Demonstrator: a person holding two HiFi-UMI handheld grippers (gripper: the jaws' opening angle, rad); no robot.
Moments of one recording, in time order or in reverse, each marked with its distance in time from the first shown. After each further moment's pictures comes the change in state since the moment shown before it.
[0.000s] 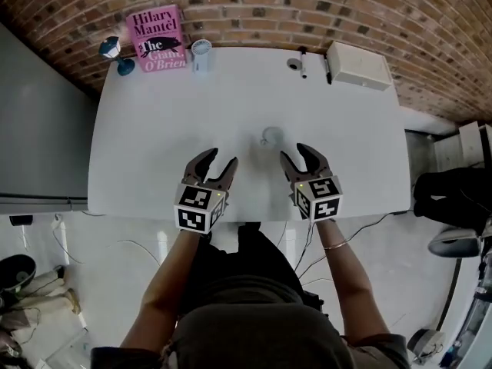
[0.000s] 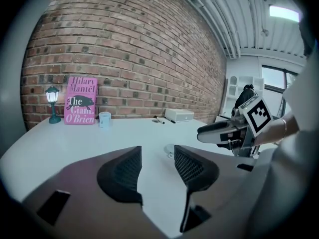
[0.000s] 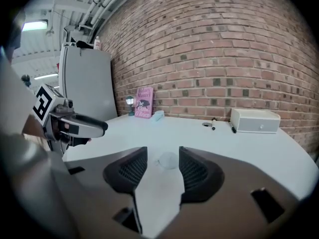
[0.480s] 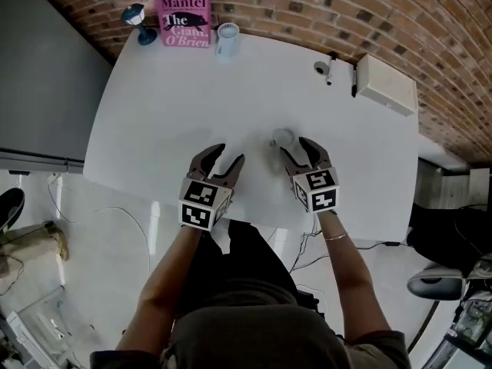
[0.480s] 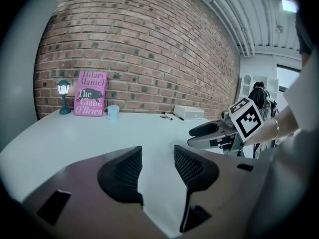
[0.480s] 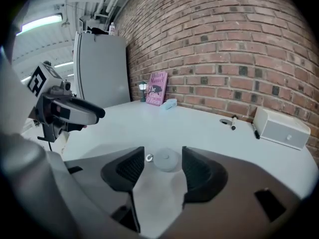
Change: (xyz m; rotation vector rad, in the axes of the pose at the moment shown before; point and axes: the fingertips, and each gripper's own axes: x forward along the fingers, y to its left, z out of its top) left arm 0.015 -0.002 -0.011 -0.076 0.033 0.111; right arm 0.055 -0.011 -0.016 -0.169 0.120 0.169
